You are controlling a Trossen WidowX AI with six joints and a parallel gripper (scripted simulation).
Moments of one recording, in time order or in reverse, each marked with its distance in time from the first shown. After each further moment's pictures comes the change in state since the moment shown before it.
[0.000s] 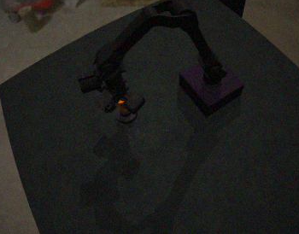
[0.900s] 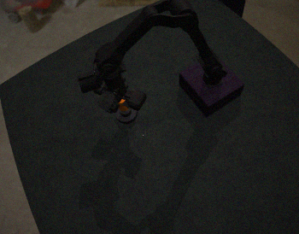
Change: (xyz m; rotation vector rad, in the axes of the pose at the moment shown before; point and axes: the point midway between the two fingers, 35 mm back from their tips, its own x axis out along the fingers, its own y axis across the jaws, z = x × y) arm -0.002 0.000 0.000 -0.184 0.000 0.000
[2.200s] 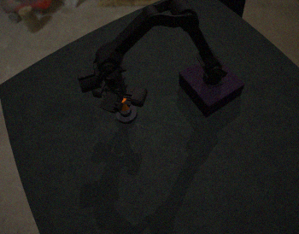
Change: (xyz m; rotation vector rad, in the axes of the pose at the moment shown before) arm -0.001 0.001 -0.001 -0.178 0.001 0.001
